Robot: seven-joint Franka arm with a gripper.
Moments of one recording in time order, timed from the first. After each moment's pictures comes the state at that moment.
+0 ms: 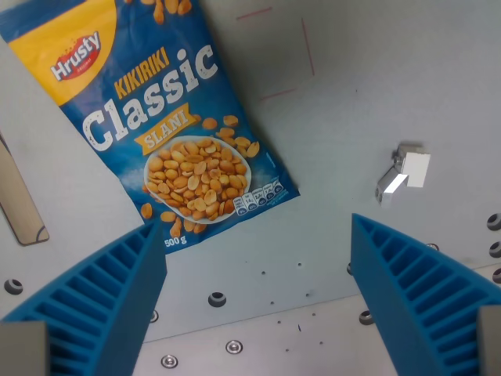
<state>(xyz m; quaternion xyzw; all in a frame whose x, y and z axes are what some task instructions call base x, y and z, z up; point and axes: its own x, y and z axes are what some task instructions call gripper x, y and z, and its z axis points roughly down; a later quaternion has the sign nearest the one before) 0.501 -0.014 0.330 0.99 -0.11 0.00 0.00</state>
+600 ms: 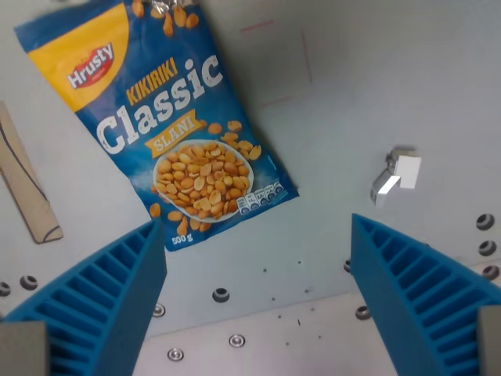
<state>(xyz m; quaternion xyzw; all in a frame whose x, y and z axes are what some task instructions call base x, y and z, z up) 0.505 -0.014 0.362 0.99 -0.11 0.01 0.00</state>
